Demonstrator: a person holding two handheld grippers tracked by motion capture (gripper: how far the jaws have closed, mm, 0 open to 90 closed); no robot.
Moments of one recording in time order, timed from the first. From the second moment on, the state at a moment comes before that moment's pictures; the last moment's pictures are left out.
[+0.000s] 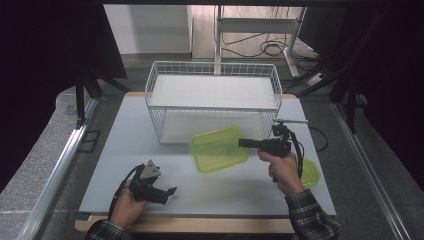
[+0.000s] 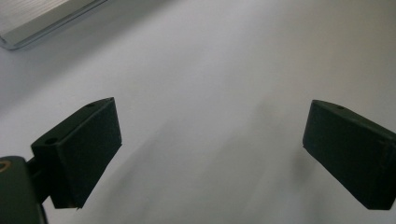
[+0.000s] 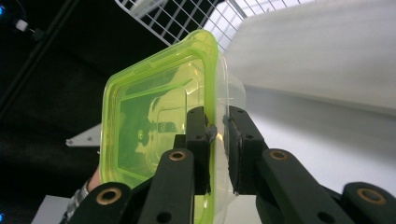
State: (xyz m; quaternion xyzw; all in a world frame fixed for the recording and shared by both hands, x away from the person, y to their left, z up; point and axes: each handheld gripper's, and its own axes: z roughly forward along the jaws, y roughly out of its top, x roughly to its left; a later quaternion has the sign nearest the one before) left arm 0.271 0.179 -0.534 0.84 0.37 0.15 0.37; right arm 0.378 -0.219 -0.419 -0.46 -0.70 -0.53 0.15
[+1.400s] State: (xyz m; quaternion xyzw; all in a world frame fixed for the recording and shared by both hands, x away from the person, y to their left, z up) left arm 0.272 0.184 -0.532 0.83 0.38 0.14 0.39; right arm 0.428 -0.201 -0.325 -0.46 -0.67 -0.57 0.07
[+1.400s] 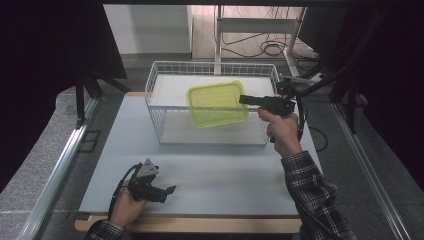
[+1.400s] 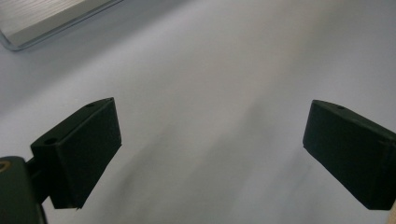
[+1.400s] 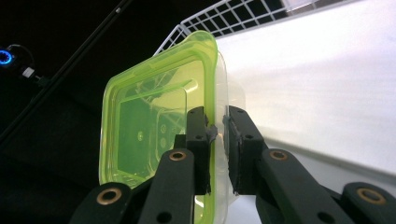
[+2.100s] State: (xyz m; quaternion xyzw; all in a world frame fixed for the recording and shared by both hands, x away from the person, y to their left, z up) left arm 0.271 0.184 -0.532 0.83 0.38 0.14 0.39; right arm 0.468 -0.178 -0.310 -0.50 -0.66 -0.56 0.01
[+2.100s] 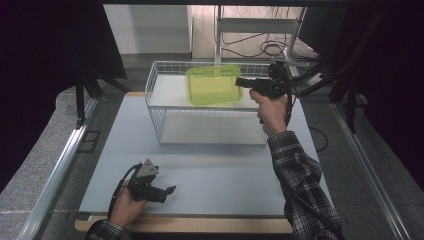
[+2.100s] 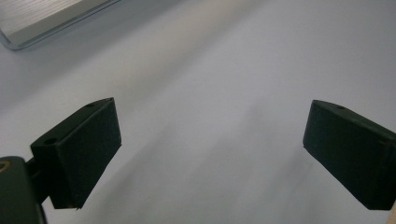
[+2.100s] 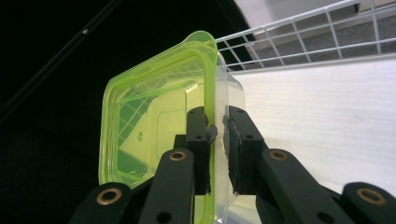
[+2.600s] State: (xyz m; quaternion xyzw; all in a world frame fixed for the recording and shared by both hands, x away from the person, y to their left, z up) left arm 0.271 0.184 -0.533 0.83 0.37 0.14 0.38; right arm 0.472 -0.172 -0.320 -0.50 -0.67 -0.55 -0.03
